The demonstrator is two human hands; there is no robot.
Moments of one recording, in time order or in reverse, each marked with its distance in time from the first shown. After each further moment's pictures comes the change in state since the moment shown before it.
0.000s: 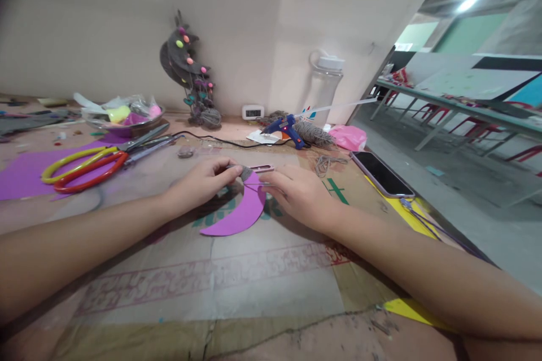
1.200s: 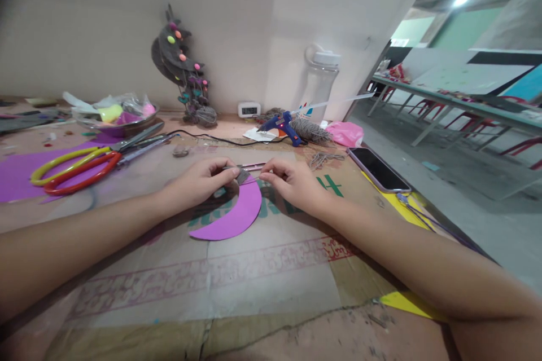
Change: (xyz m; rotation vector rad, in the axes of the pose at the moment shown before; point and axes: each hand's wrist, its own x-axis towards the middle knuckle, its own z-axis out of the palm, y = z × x) left_hand -0.003 0.000 0.001 -0.124 -0.125 -0.082; right_hand 0.006 0.008 0.012 0.398 -0.095 0.480
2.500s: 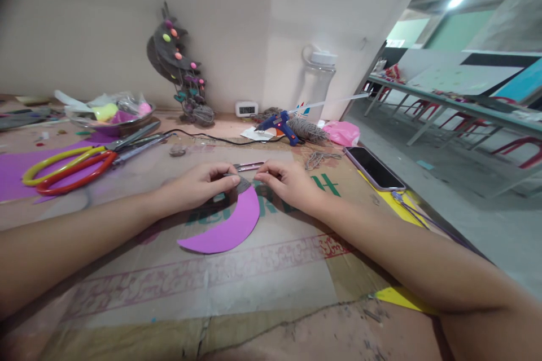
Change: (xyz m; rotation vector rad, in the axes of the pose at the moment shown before) left_hand 0.001 -0.005 -0.002 0.042 -0.167 0.066; right_hand 0.001 -0.001 0.003 0.045 -0.072 0.029
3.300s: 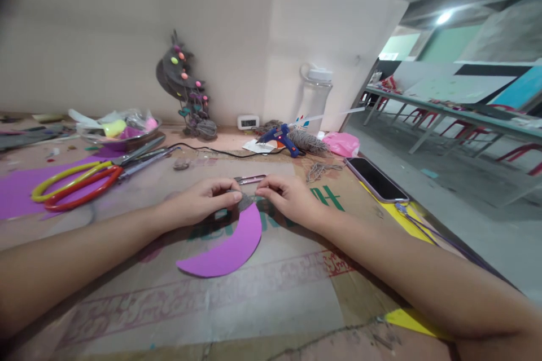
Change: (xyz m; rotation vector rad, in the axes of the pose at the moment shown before) left_hand 0.000 0.000 -0.001 -0.090 -0.058 -0.006; right_hand -0.001 0.001 0.002 0.039 -0.016 -0.007
